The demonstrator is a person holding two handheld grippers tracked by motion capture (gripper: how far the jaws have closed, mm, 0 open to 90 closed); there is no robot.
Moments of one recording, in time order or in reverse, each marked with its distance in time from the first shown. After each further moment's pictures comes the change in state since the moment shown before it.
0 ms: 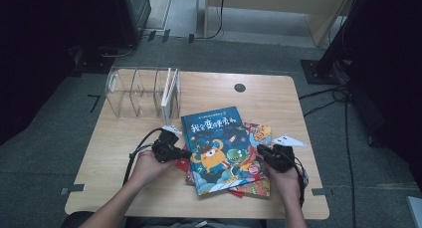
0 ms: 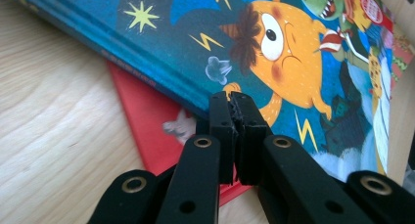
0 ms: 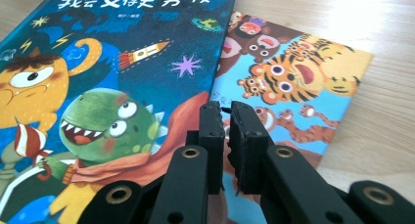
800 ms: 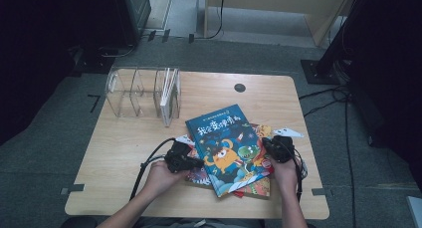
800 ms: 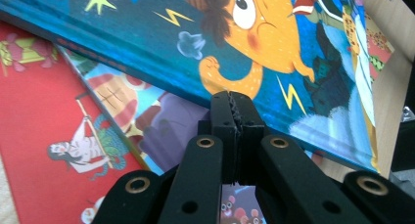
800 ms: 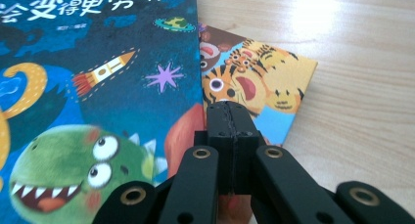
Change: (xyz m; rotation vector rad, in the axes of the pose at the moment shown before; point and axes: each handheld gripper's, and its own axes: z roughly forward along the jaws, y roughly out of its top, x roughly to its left) left arm -0.037 -0.008 0.024 -0.029 0.002 0.021; right arm -0.019 0.014 0.024 0.033 -0.133 0.030
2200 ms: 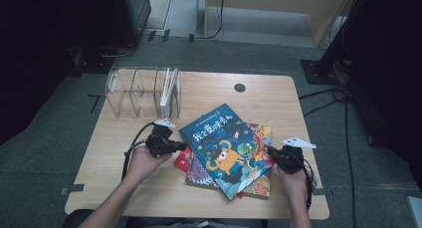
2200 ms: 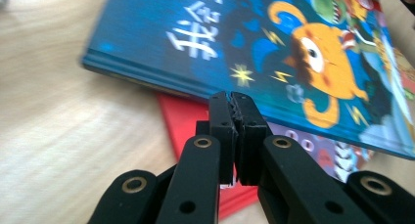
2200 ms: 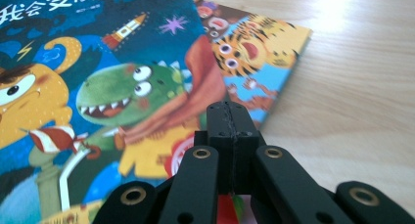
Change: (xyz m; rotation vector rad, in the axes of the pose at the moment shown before) left arm 0.047 0.017 -0.053 -0.058 0.095 -0.046; right arm -0.007 -0.022 -0.036 -0.005 0.067 0.014
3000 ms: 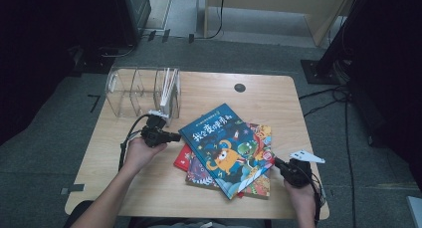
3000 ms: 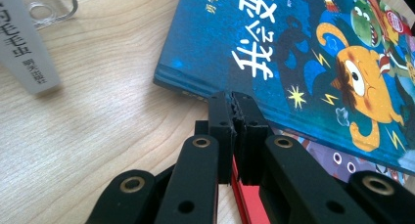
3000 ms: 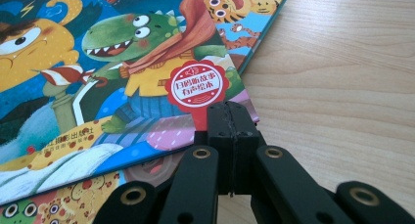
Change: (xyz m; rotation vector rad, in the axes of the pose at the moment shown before) left arm 0.036 0.010 0.002 -0.004 0.003 -0.070; right arm 0.002 -0.029 -0.030 0.024 -0.038 0.012
